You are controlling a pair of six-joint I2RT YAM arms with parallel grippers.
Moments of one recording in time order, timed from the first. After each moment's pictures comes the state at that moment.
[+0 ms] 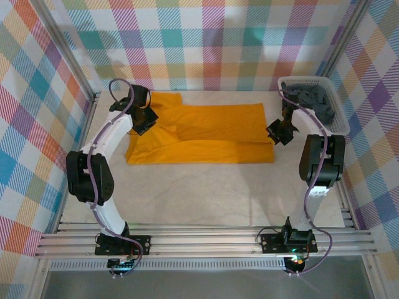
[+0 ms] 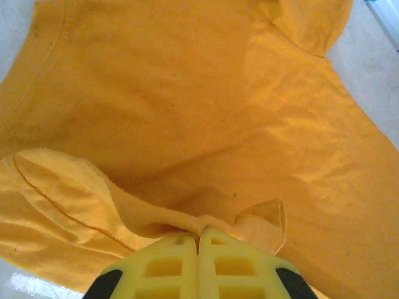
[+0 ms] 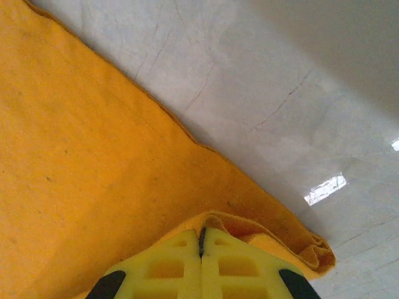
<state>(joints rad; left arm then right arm) -0.18 1.79 1.57 -0.80 -0.02 -0.87 -0.03 1.96 1.53 -0.94 -0.17 0.84</state>
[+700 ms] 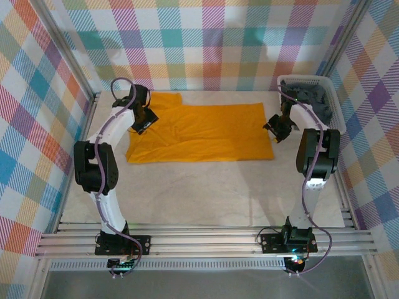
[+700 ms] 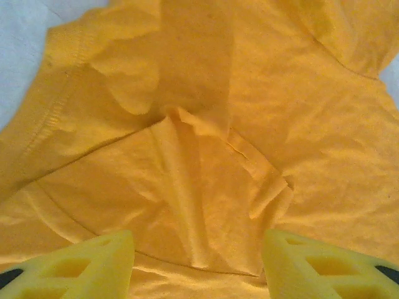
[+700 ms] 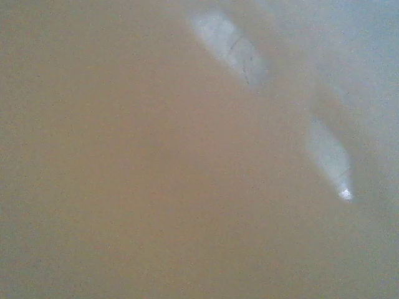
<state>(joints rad) -0.14 1.90 1.63 -0.81 -0.06 -0.84 -0.03 2.08 1.67 -0.94 -0.19 0.77</state>
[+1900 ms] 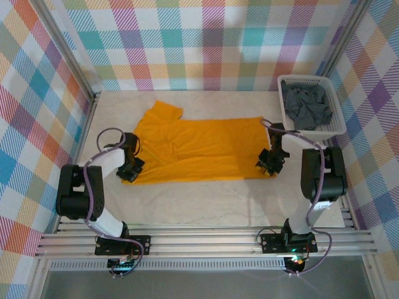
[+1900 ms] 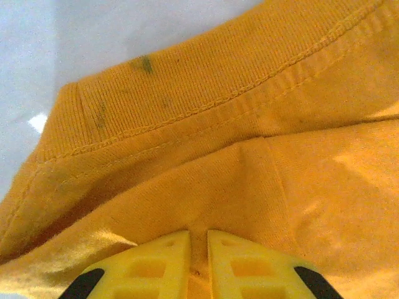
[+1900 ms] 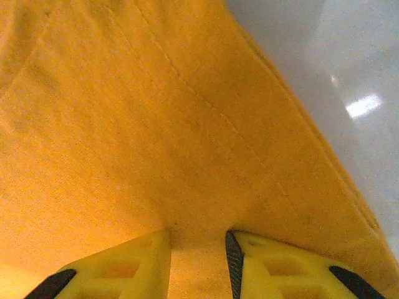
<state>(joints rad) -0.06 1.55 0.83 -0.70 -0.07 -1.07 0.11 1.72 1.00 -0.83 -0.20 0.71</state>
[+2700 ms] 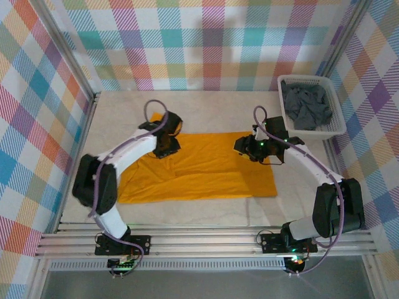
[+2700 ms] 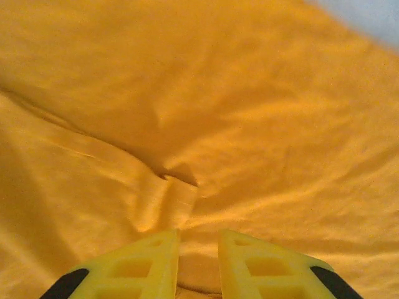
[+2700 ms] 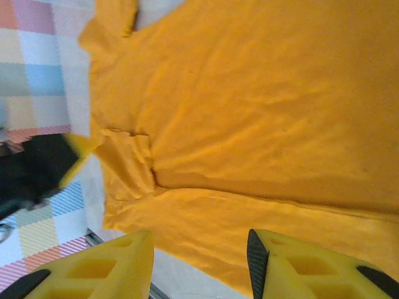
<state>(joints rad) -0.49 1.76 1.33 -0.83 -0.16 -0.84 0.25 1.41 0.96 -0.45 -0.64 0.68</state>
